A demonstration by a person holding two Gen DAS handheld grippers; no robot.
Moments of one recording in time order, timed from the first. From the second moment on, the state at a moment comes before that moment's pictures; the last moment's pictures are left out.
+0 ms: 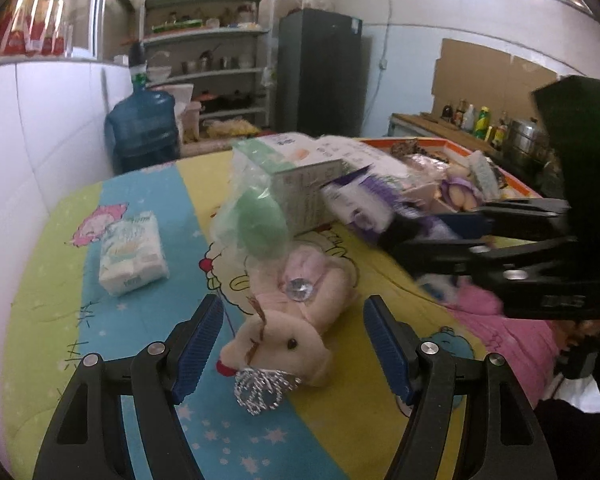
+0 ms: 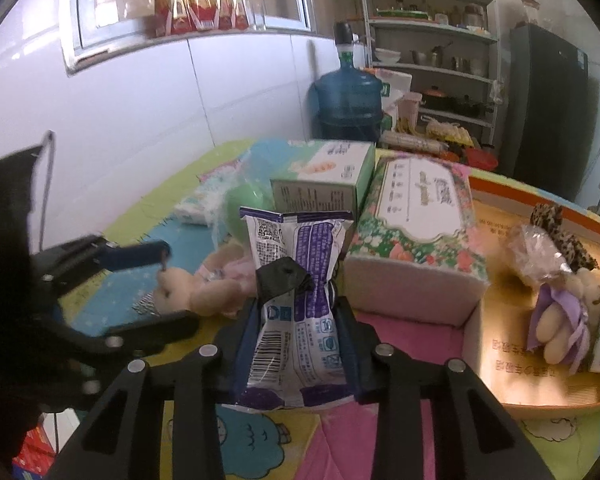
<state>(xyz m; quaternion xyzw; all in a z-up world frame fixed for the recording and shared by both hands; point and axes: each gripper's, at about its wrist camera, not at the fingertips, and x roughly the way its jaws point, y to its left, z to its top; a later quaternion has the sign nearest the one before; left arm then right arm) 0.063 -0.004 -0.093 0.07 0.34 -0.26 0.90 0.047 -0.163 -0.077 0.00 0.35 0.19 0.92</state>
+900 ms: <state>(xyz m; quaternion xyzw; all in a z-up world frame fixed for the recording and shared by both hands) 0.046 -0.009 -0.094 0.02 0.34 -0.26 0.90 0.013 -0.186 -0.055 0.02 0.31 0.18 0.93</state>
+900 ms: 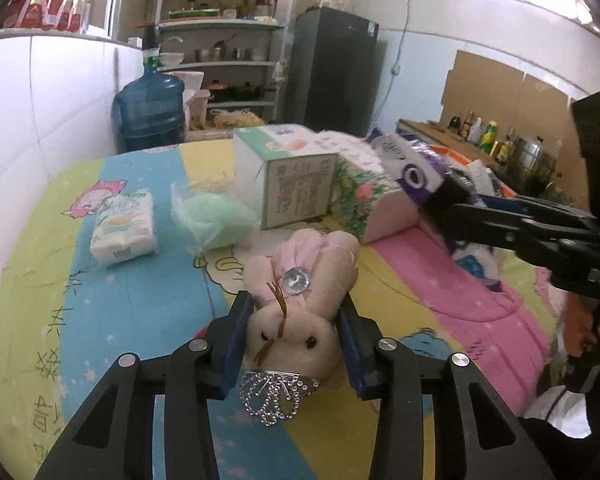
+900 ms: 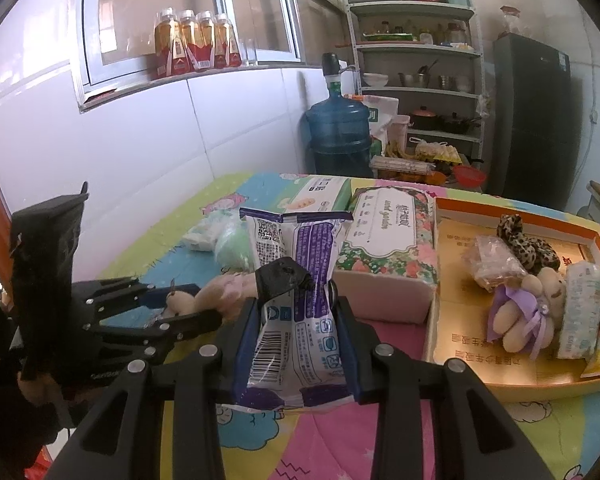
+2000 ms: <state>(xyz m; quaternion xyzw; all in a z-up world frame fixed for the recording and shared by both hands) 0.034 -0.119 -0.008 -0.03 0.24 -0.30 0.92 -0.023 -0.311 -0.011 0.08 0.22 0.07 0.97</state>
